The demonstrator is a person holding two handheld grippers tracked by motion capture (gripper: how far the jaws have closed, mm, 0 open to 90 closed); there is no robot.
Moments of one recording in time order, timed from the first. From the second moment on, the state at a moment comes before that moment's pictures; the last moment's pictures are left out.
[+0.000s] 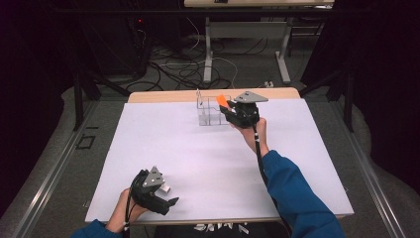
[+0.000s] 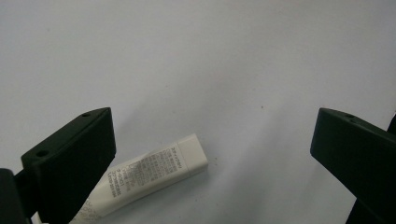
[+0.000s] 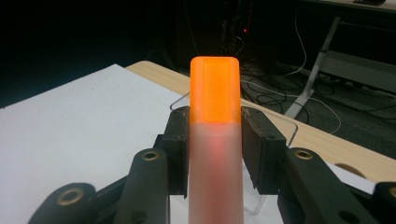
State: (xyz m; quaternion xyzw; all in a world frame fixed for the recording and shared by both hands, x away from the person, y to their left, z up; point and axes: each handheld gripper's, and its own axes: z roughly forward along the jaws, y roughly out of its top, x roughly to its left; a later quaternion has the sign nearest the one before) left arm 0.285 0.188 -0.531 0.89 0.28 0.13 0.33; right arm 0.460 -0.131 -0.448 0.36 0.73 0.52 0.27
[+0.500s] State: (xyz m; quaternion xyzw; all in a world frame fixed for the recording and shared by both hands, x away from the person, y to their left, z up) left arm 0.285 0.188 -0.531 0.89 0.28 0.12 0.33; right arm 0.489 -0.112 -0.439 0.35 0.72 0.53 0.28
